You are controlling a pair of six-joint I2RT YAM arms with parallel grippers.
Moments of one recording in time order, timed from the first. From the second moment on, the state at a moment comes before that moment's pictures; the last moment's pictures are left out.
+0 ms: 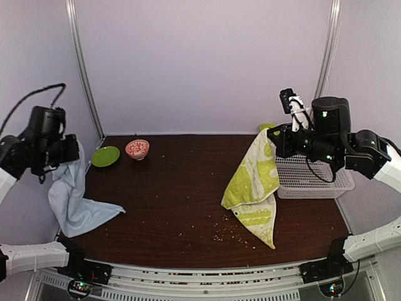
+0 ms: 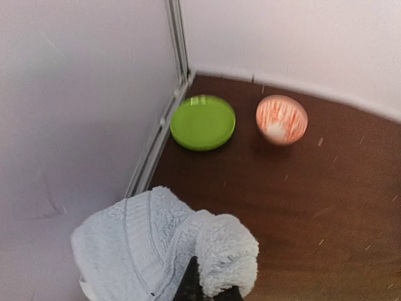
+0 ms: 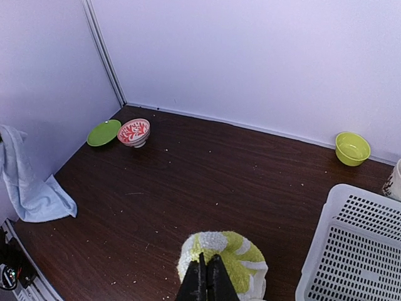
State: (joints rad) left arm -0.46 0.87 1.29 -1.01 -0.59 -0.43; right arm 0.93 1.05 1.25 -0.55 0.39 0.29
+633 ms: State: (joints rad) left arm -0.42 0.99 0.90 -0.79 -0.23 -0.42; right arm 0.93 1.38 1.55 -0.52 0.24 0.30
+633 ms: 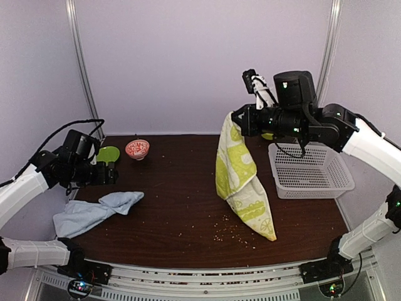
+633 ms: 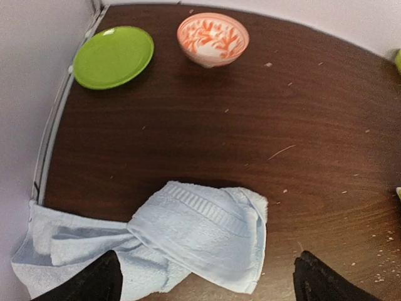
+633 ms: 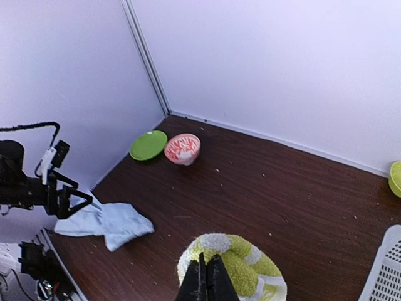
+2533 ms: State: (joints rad) left arm -0.71 1.26 0.82 -0.38 -0.14 -0.60; right arm 0.88 1.78 1.25 -0.29 0.02 0.37
